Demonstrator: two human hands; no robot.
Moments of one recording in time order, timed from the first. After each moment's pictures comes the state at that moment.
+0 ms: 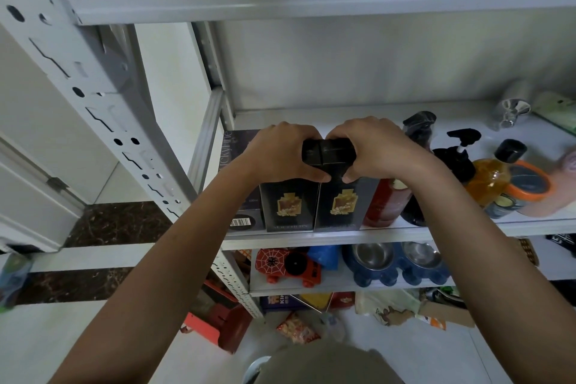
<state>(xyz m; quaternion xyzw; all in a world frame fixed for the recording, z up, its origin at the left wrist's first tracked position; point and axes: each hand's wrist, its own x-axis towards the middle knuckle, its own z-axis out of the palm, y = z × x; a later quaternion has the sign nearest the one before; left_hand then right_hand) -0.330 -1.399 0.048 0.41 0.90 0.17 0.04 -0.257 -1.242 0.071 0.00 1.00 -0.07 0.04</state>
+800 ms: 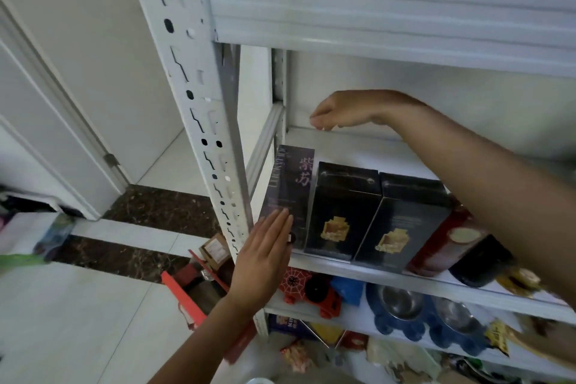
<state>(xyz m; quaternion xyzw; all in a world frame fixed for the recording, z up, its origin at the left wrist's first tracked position) -0.270 -1.506 -0.123 0.30 0.90 0.20 -0.25 -0.387 -1.313 0.120 -0.09 0.96 -0.16 0.19</state>
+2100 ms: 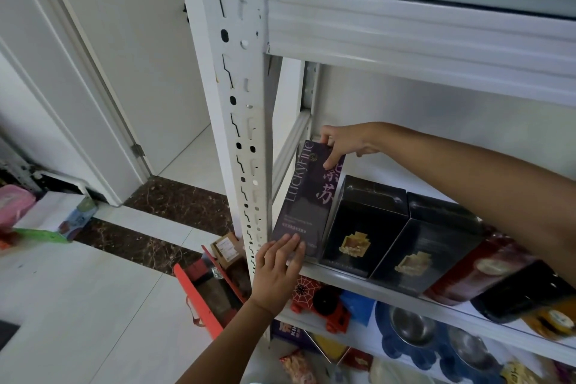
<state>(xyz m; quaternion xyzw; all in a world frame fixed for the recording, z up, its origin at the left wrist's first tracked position) -0.281 -1.500 -0.176 0.23 0.87 0.09 -0.43 -0.440 -1.338 0.060 -0.03 0.92 -0.23 0.30</state>
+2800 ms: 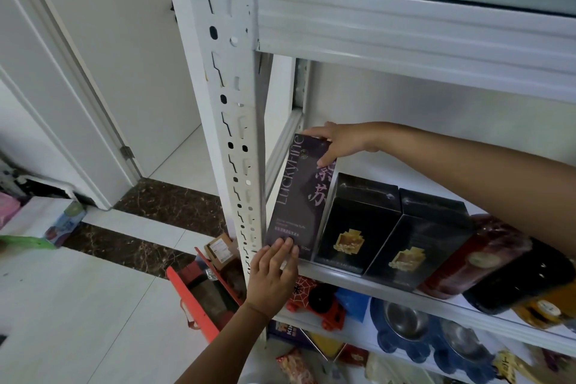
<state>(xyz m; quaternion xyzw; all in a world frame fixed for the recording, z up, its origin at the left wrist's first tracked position) -0.283 -1.498 -0.190 0.24 0.84 0.14 -0.47 -0.418 -1.336 0.074 -0.11 0.94 -0.19 0.27</state>
